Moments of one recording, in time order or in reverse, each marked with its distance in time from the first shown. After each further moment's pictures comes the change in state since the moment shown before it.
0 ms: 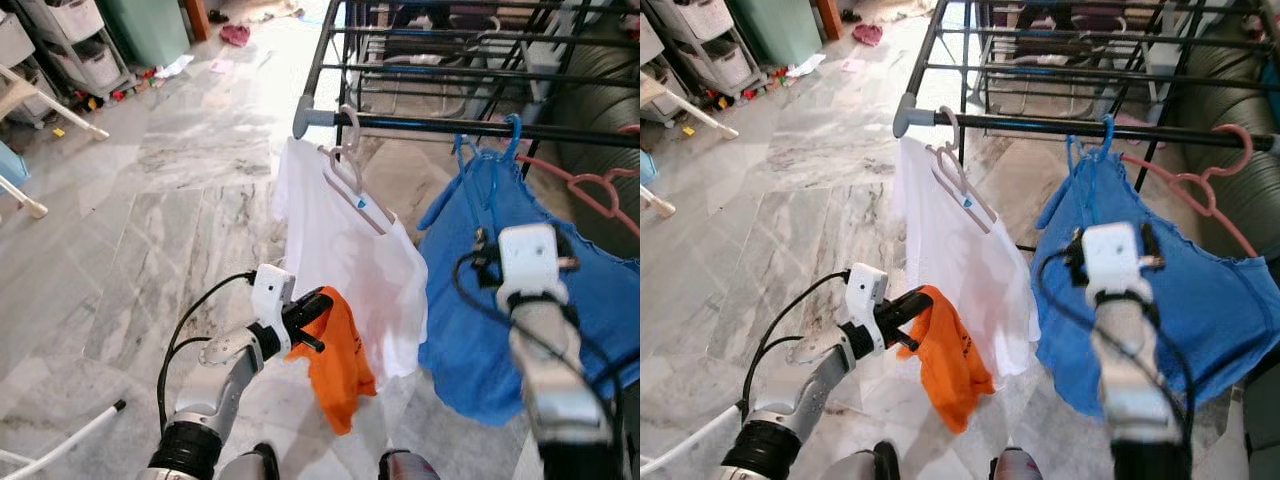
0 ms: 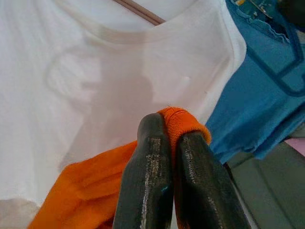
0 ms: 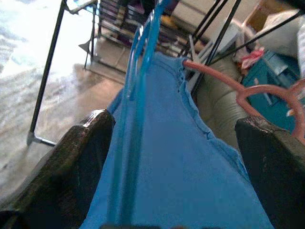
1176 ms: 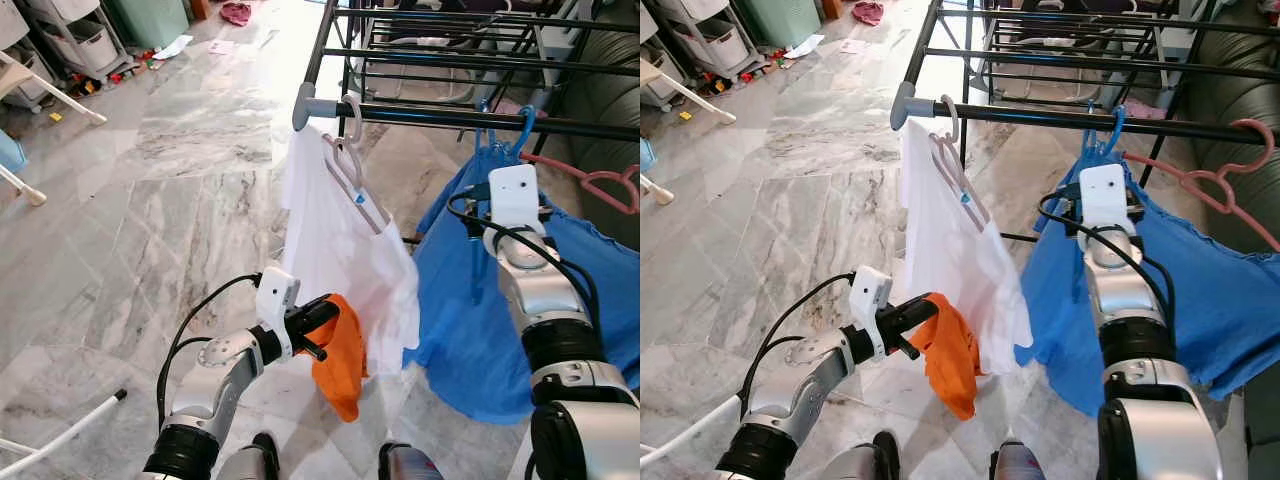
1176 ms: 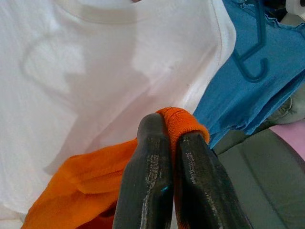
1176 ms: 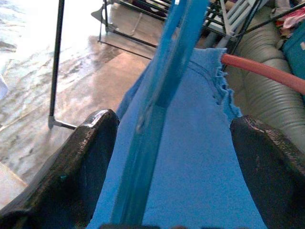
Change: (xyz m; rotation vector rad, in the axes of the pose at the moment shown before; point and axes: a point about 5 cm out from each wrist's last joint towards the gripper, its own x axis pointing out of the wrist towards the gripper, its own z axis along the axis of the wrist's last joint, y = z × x) left arm -0.001 -0.007 -0.002 -0.003 0.035 -0.055; right arm 0.071 0.011 0.018 0.076 0.141 0.064
